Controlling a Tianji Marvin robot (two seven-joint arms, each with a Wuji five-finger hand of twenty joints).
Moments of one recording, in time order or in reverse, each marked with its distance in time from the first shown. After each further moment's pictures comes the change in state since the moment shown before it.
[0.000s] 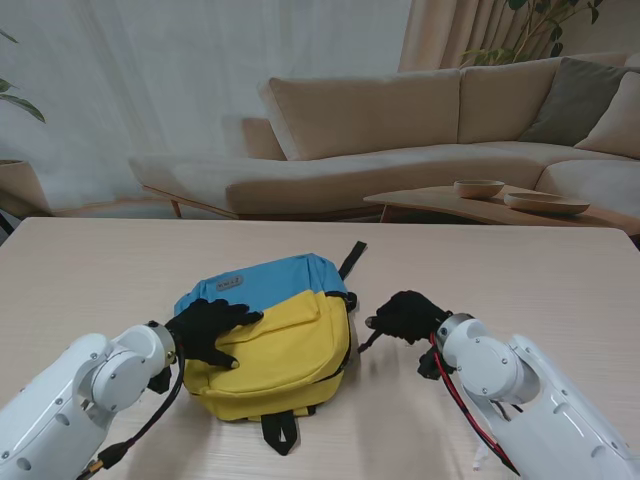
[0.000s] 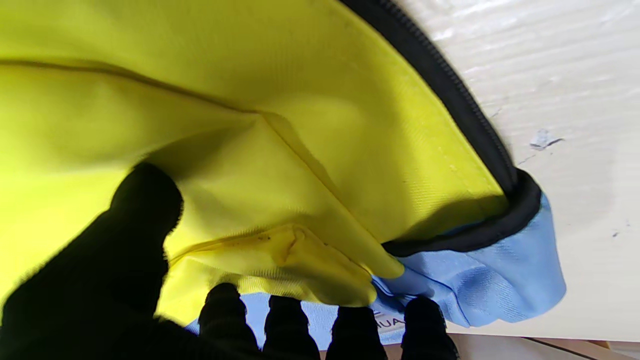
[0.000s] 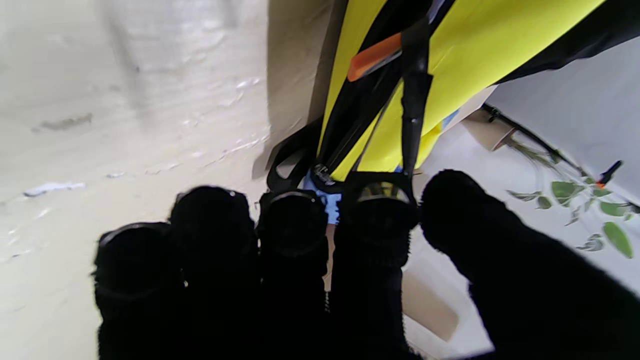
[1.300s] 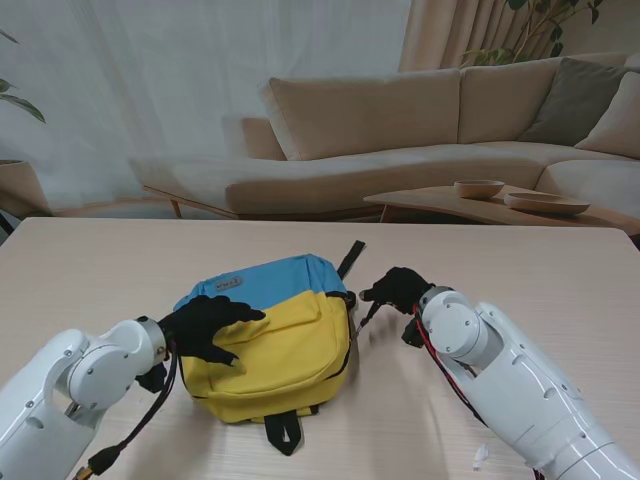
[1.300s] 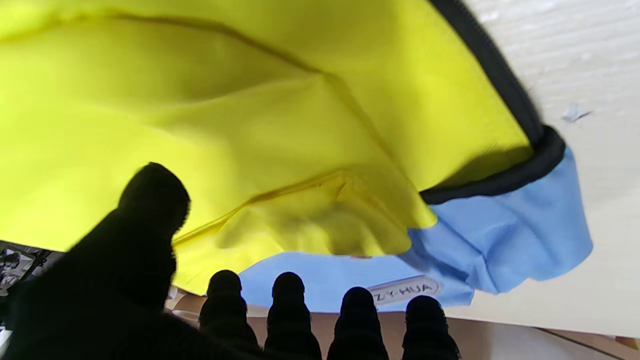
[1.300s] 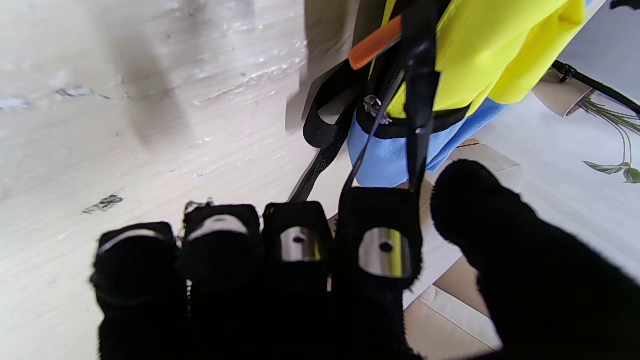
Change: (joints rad) left arm 0.060 0.007 -0.092 -0.123 -0.107 -0.031 -0.088; right arm 0.237 -0.062 -0.153 0.250 0.039 0.101 -0.108; left_hand 0.037 0.018 -0.033 0.000 -0.003 0.008 0.096 0.319 0.028 0.026 0.094 0.132 0.000 0.021 0.014 0.104 0.002 0.010 0.000 0.048; right_hand 0.000 -0.052 -0.041 0.001 0.017 -0.017 0.204 0.167 0.021 -0.016 0.149 0.194 -0.004 -0.058 0.125 0.065 0.047 -0.023 0.010 0.013
